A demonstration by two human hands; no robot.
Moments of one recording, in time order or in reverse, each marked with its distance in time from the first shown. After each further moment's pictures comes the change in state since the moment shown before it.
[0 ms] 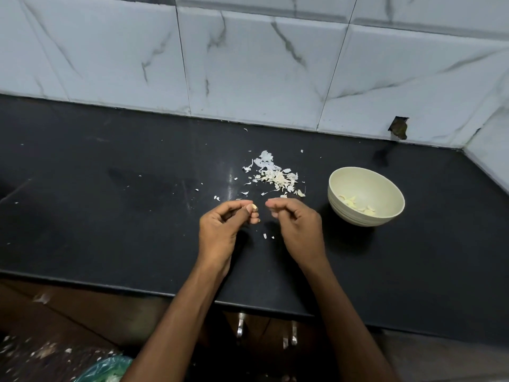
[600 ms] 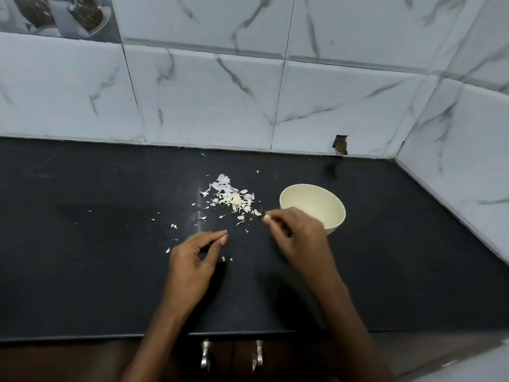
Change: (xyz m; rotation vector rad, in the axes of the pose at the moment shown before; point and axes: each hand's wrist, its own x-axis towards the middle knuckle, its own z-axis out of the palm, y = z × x) left_hand -0.015 0.005 0.011 0.695 -0.153 0.414; right_hand 0.003 -0.030 -0.091 -0.467 0.093 -0.321
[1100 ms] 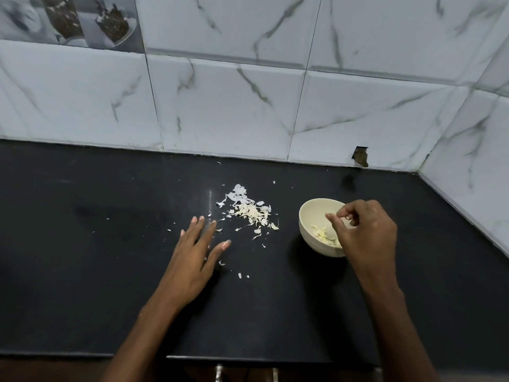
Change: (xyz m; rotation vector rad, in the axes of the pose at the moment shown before) left_hand 0.037 -0.042 -0.033 0.445 -0.249 0.012; right_hand 0.031 0.040 -0.045 -0.278 0.151 0.253
